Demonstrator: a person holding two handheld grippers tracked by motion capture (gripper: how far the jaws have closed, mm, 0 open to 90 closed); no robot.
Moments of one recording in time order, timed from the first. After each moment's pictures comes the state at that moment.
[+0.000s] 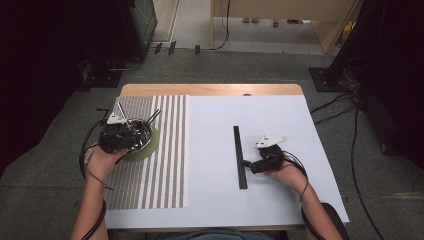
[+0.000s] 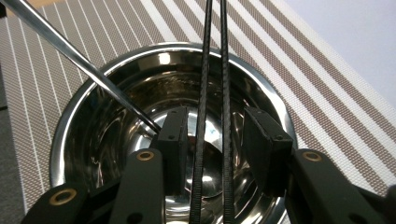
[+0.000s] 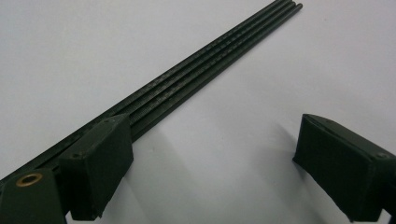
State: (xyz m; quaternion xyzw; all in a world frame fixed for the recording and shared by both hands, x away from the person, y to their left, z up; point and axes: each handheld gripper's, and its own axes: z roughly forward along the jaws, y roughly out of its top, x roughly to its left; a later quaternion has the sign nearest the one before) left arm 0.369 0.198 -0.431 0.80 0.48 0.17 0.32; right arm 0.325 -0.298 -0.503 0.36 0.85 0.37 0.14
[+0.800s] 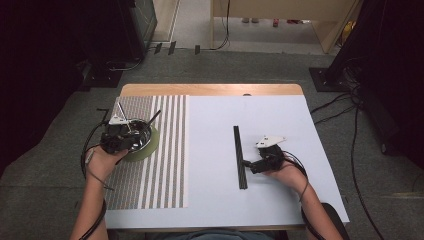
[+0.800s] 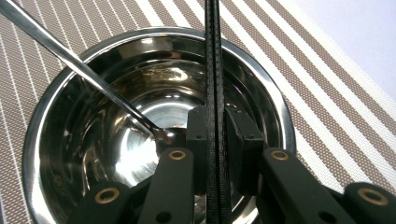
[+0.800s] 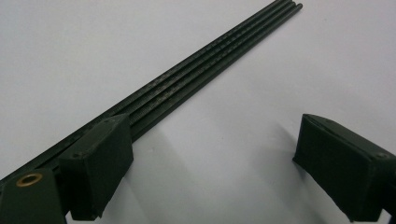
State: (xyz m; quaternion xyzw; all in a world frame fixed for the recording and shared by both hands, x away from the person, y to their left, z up) left arm 0.369 0.197 -0.435 0.81 0.47 0.15 0.31; right arm 0.325 -0.298 -0.503 0.35 0.85 0.37 0.14
